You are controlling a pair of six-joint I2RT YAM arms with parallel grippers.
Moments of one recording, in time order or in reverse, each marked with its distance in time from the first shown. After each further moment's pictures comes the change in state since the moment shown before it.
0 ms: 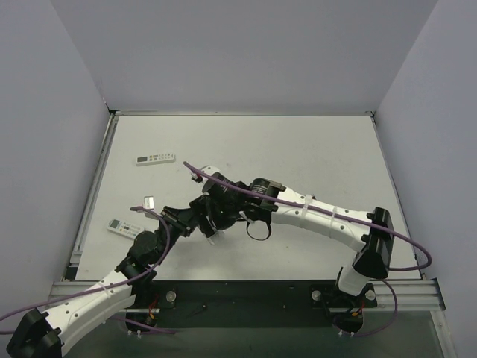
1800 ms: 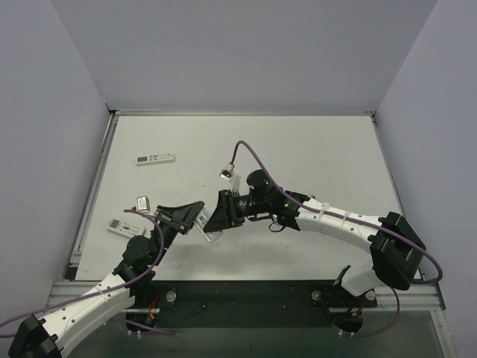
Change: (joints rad) left arm 0.000 -0.093 0.000 0.066 -0.010 -0.080; right arm -0.247 -0.222 -0.623 0.870 -0.711 0.356
